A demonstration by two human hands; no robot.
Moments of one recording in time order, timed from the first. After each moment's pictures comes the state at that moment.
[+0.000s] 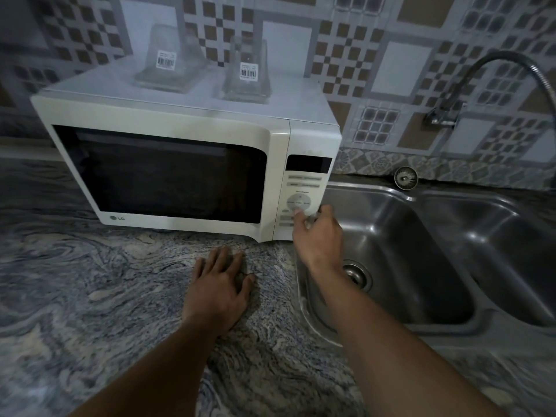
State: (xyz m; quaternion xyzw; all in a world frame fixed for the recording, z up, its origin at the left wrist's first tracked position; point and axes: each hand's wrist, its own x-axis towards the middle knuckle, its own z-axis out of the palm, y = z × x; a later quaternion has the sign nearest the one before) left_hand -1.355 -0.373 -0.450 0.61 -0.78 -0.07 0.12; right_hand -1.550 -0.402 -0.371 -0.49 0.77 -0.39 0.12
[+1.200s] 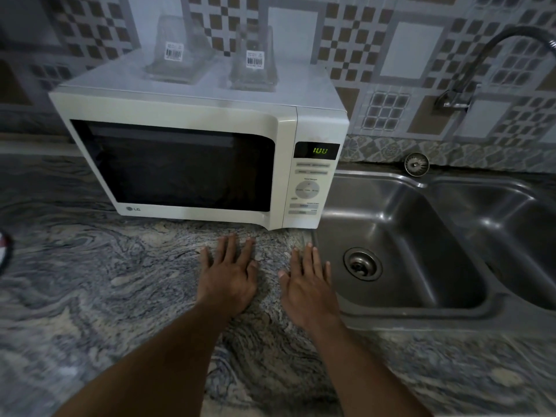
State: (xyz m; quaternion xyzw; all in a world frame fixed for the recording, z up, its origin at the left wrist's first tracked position) left_hand -1.356 -0.373 -0.447 0.62 -0.78 -0.08 0.02; right_hand -1.521 -0.324 -0.445 -0.66 0.74 -0.04 0.13
